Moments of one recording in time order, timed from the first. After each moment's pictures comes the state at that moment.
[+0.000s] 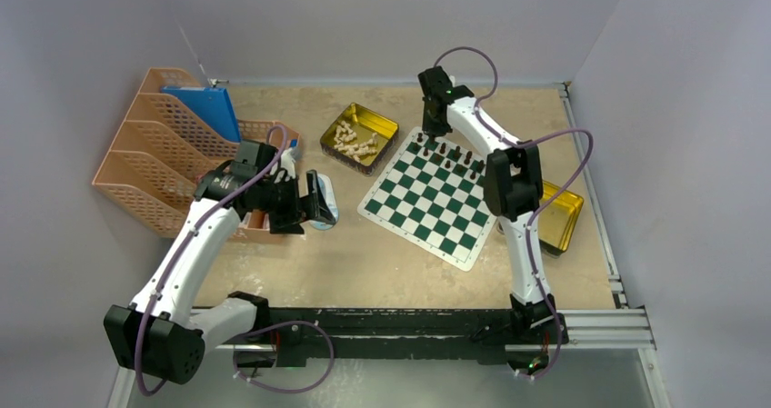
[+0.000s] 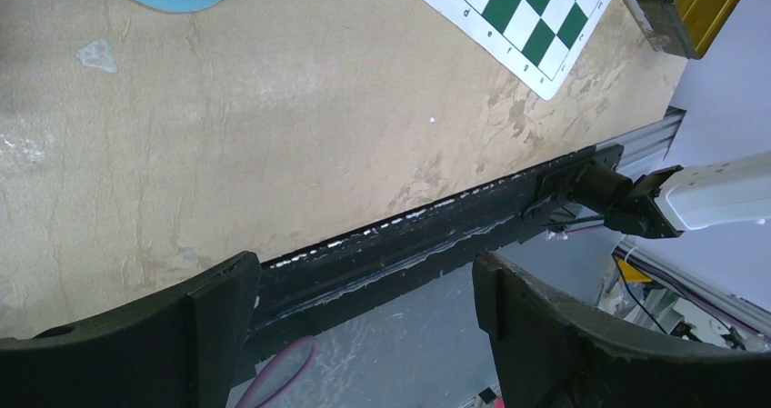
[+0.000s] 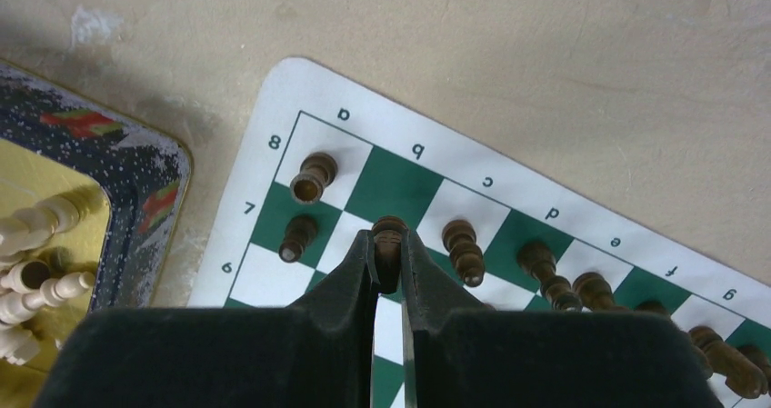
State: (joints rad) left arm -0.24 1.10 1.05 -1.04 0.46 -0.49; right arm 0.38 2.34 2.10 -0.80 0.24 0.43
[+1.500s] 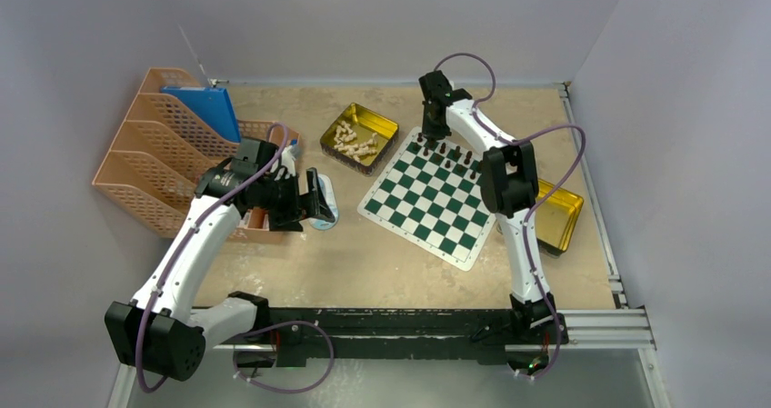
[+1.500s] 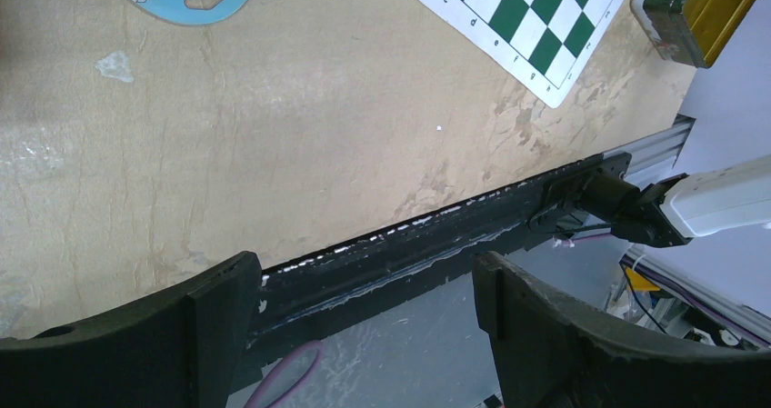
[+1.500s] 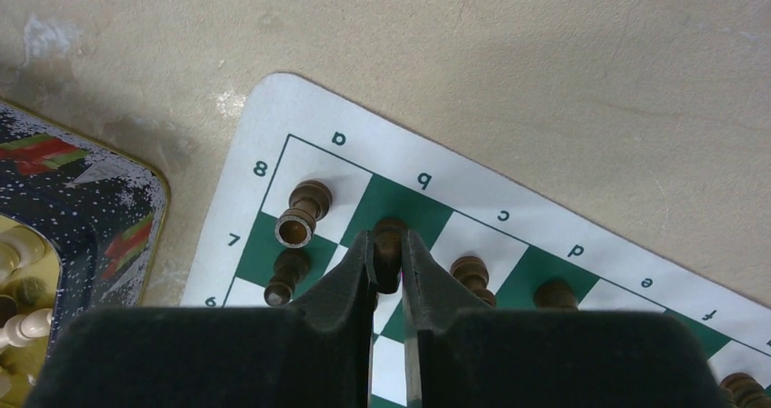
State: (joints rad) left arm -0.24 1.11 1.07 -1.04 0.44 -0.48; right arm 0.36 2.41 2.14 -0.78 0.20 0.42
